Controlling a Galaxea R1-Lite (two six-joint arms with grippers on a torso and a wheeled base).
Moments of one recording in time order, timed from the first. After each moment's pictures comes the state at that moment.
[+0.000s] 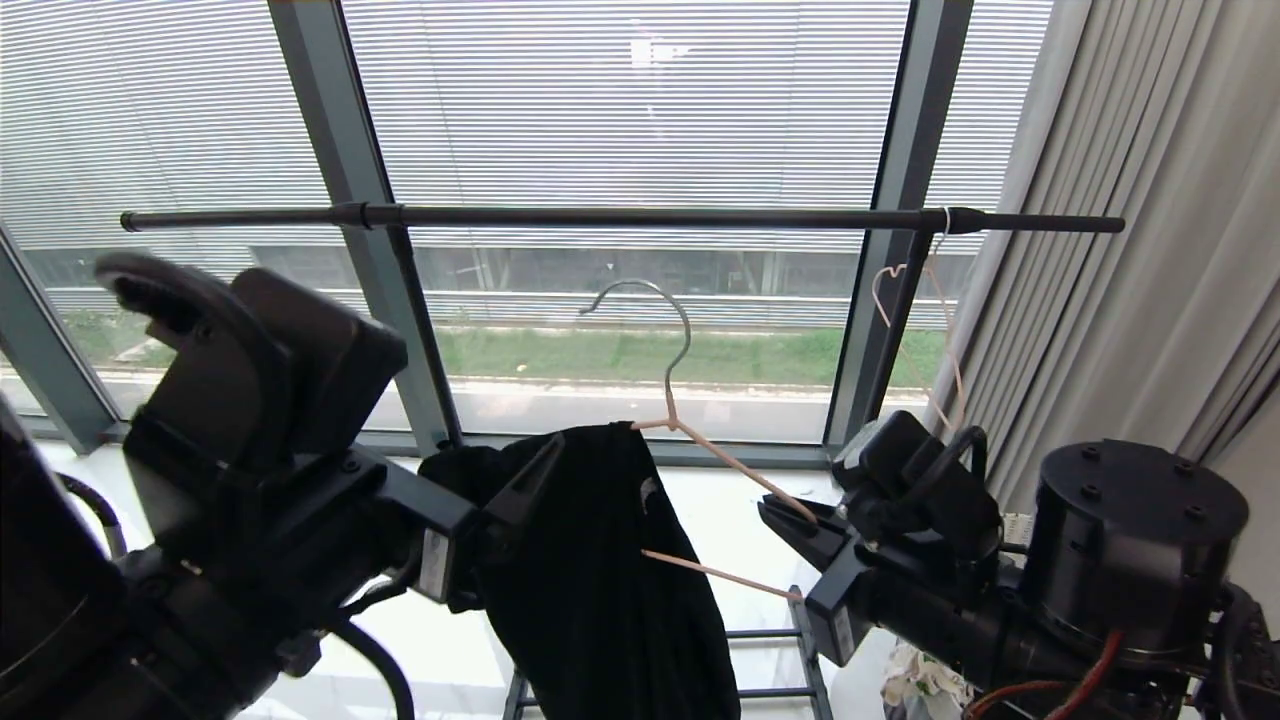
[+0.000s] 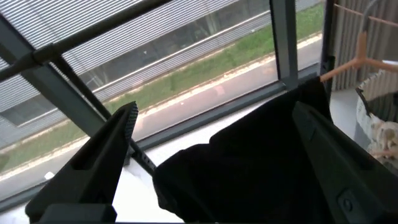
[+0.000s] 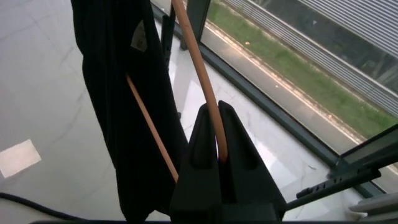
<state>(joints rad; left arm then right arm) -0.90 1.27 -0.58 -0.60 0.55 0.37 0.99 1.63 -0.55 -0.91 -0.17 -0.15</state>
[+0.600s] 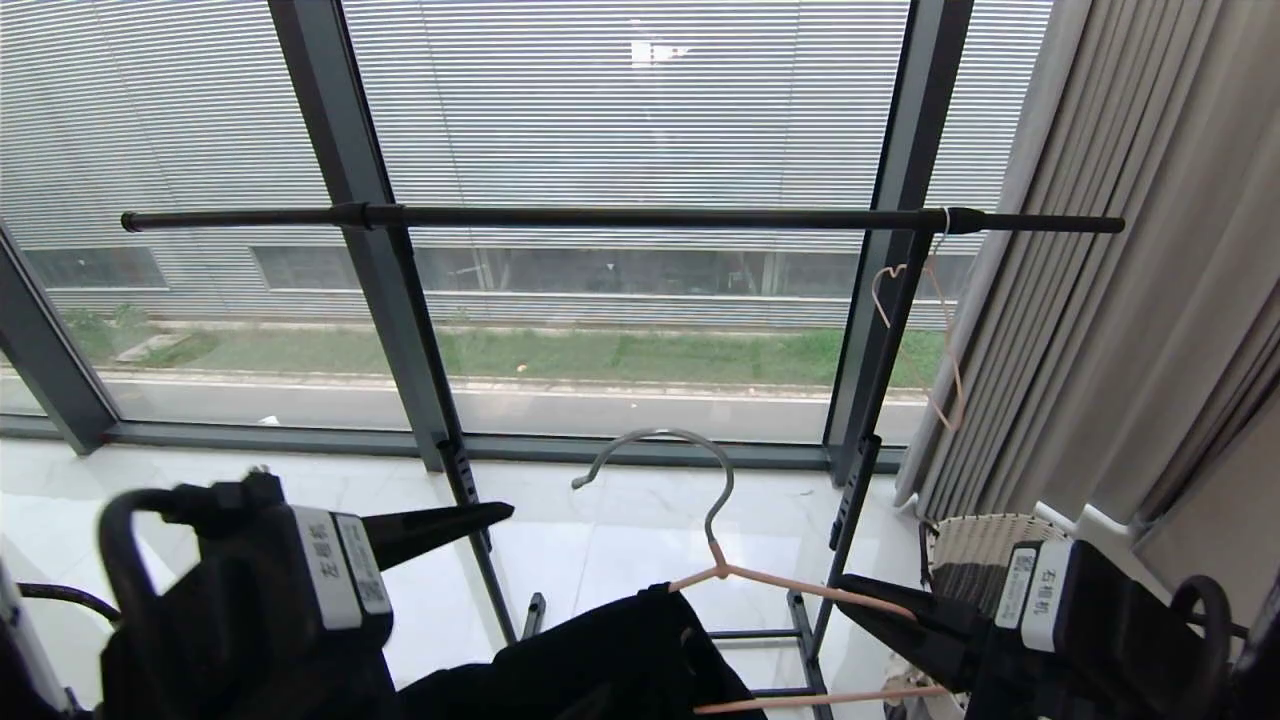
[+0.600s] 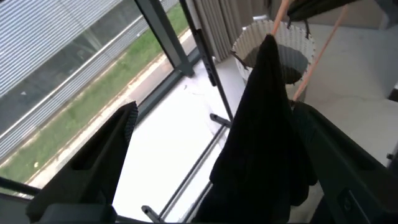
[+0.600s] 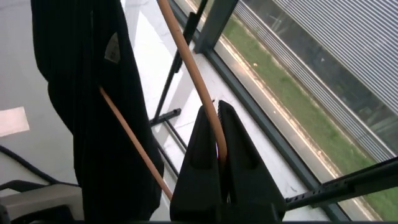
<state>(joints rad) -0.90 1.17 -0.44 -0.46 0.02 0.37 1.04 1.41 -0.32 -0.93 -0.08 -0.32</state>
